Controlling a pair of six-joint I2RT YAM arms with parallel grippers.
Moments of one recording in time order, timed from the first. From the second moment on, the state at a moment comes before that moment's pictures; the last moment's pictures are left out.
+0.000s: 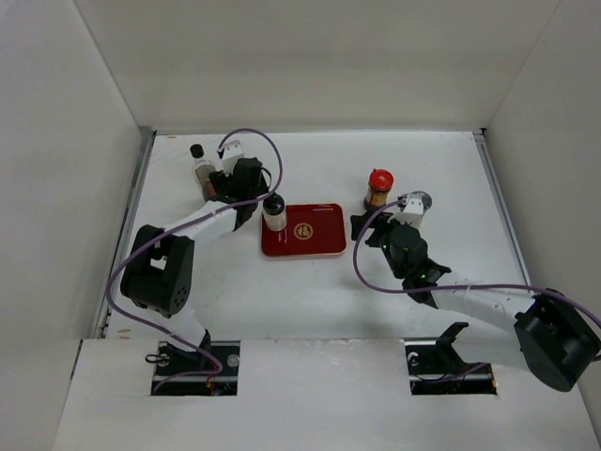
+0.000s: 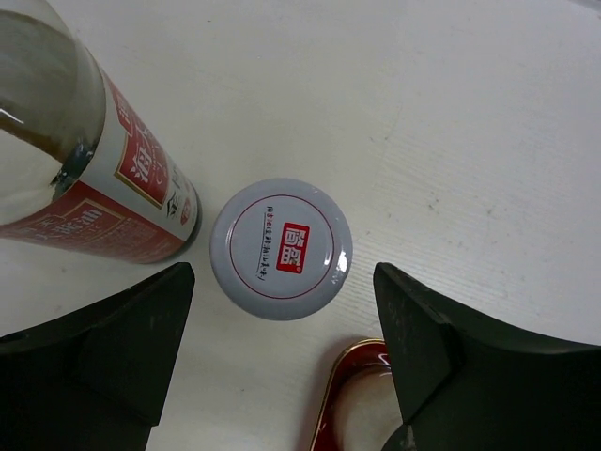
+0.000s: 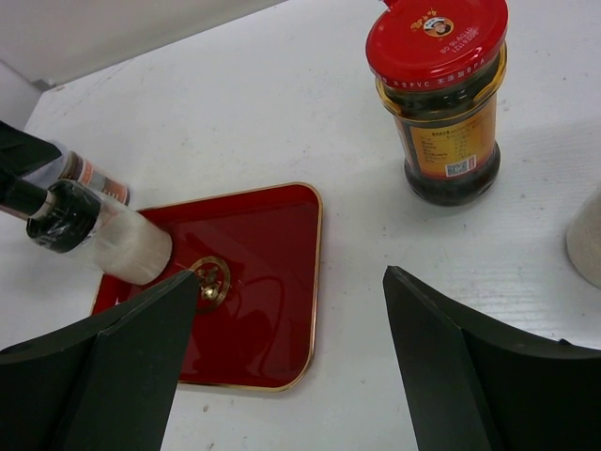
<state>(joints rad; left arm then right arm) -0.38 1.67 1.03 0.05 -0.57 -0.48 0.70 1.17 0.44 0.55 0.48 0.51</state>
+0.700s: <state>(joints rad) -0.41 1.60 0.94 0.05 -0.60 -0.48 0.70 1.19 0.44 0.55 0.48 0.51</state>
